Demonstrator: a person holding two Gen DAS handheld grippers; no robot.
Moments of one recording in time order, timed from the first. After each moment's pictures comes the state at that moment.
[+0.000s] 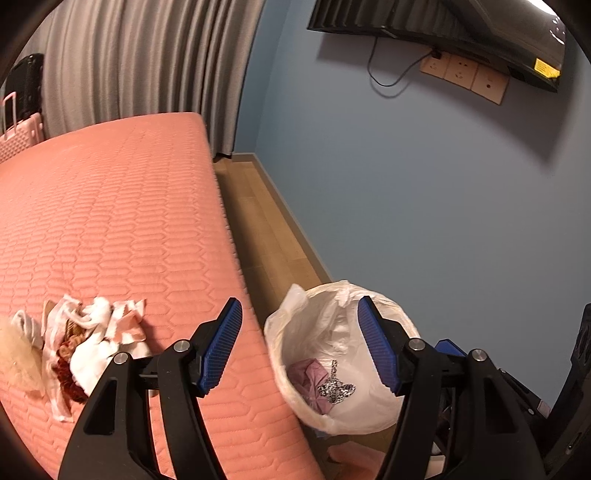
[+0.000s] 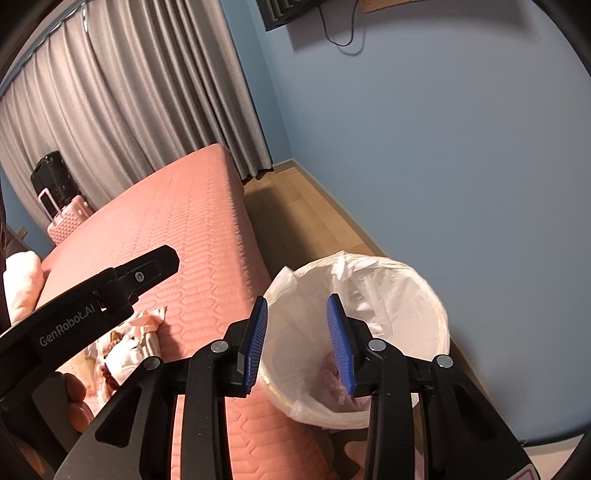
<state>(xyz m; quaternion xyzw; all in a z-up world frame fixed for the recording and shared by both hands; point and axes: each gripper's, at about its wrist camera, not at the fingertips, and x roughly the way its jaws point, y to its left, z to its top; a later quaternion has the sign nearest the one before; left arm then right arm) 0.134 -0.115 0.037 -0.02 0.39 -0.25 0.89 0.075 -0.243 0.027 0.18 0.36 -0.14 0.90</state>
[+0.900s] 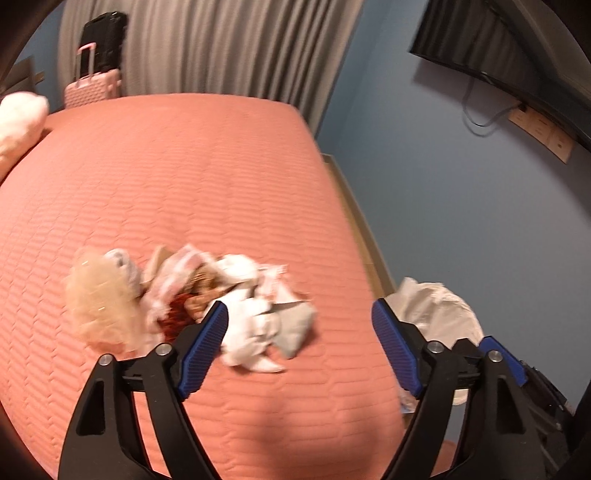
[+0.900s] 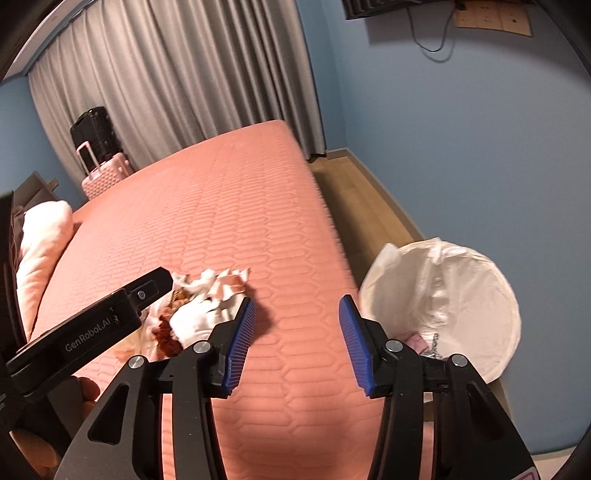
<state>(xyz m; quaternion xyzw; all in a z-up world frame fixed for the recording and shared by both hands) 0.131 0.040 0.018 -0.08 0.41 -0.12 0.90 0.093 -0.106 0.037 0.13 0.38 -0.05 0.91</state>
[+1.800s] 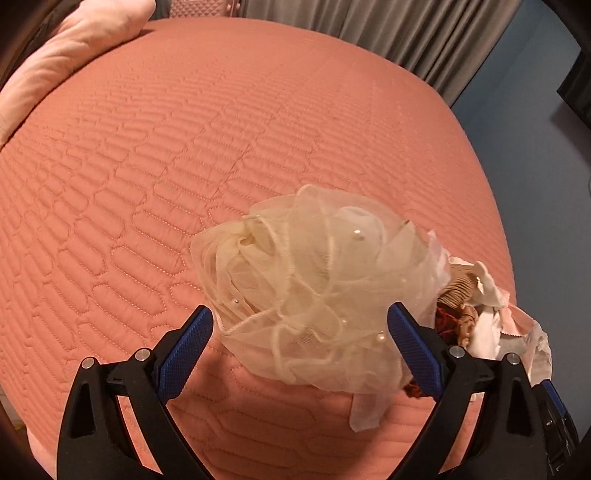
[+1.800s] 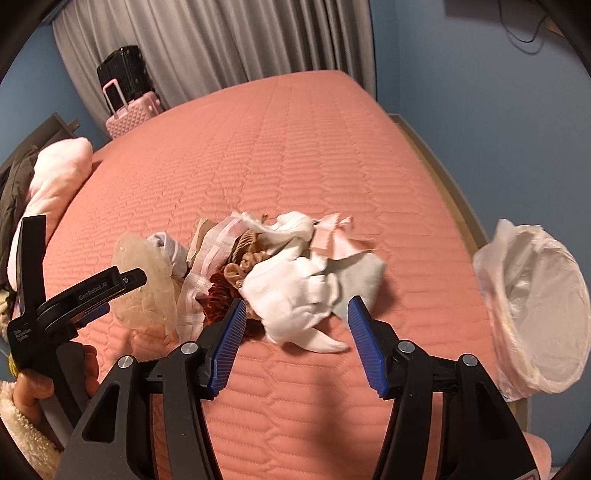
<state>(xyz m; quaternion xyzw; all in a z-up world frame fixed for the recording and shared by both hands) 0.202 0.236 -0.094 -0.17 0.50 0.04 0.85 0.175 0.019 -0.037 0.09 0.46 0.02 0.88</state>
